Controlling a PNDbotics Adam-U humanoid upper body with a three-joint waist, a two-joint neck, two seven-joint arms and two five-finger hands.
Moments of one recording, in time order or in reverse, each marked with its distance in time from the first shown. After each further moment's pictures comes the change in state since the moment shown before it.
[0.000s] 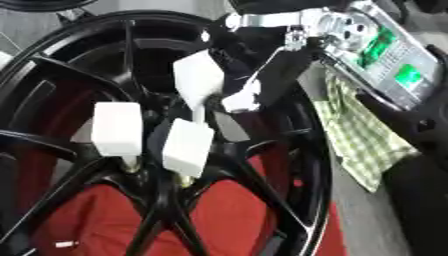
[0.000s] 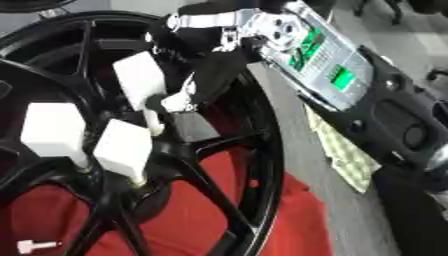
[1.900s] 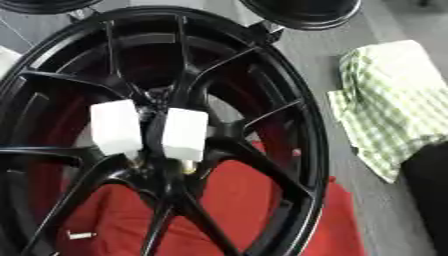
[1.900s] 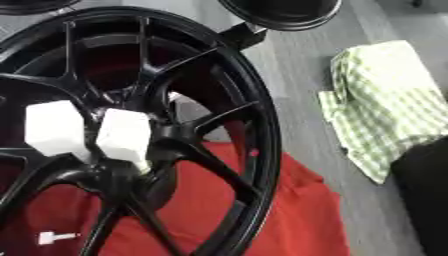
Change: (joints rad) left arm 0.075 0.000 0.083 0.000 -0.031 -0.041 0.085; right arm 0.404 -0.220 -0.693 0.163 -0.188 -0.144 -0.511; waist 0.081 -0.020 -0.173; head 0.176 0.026
